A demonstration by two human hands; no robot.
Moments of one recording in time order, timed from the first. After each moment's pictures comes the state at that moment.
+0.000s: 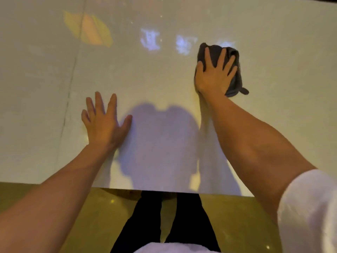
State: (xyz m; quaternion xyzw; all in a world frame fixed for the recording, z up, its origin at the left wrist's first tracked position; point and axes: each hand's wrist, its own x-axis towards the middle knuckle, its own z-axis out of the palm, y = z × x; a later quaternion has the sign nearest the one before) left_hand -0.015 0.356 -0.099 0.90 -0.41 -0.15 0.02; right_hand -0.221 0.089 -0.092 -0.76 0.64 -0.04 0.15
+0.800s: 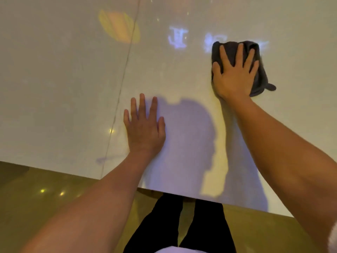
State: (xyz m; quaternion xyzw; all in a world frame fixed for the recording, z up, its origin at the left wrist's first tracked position) left_hand -0.003 0.383 -0.114 0.89 -0.45 -0.07 0.04; right_hand -0.137 0.124 -0.109 -0.83 0.54 -0.02 0.13
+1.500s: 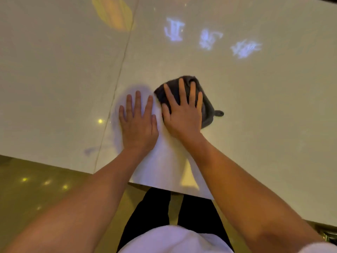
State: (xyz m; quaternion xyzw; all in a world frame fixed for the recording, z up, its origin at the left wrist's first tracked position) left_hand -0.005 0.382 -0.107 0.89 -0.44 -0.10 0.05; right_hand -0.097 0.270 -0.104 -0.89 0.43 0.01 0.14
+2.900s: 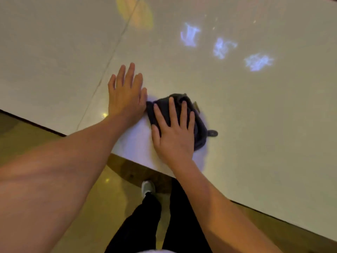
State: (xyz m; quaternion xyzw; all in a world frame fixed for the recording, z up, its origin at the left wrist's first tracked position) left_hand -0.007 0.382 -0.105 0.90 -0.43 -0.07 0.05; right_hand -0.193 0.350 -0.105 -0.92 0.35 0.01 0.16
